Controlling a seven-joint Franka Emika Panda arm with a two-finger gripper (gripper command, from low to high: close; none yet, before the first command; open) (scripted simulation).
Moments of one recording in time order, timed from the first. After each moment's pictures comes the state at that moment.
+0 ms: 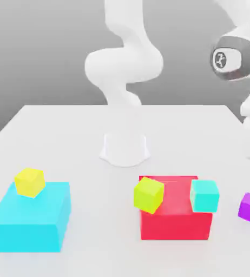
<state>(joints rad) 0.47 0.05 0.27 -2.50 0.03 2.67 0.70</state>
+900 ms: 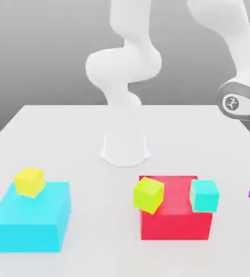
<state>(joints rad) 0.45 0.08 0.26 -2.54 0.04 2.67 0.56</state>
